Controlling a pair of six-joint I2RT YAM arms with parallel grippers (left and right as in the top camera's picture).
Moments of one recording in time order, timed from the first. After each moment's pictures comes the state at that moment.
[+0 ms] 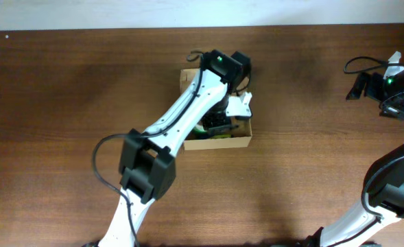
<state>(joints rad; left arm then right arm) -0.66 2.30 2.28 -1.61 -0.02 0.68 -0.46 2.00 1.95 -1.41 -0.15 0.00</state>
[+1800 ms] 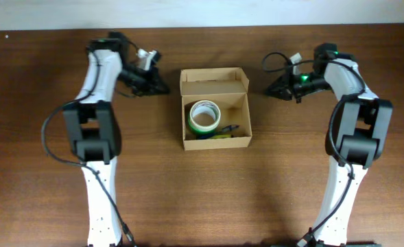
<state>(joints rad) -0.03 2.62 2.29 -1.28 0.82 0.17 -0.14 2.45 1.93 -1.04 -0.96 0.05</state>
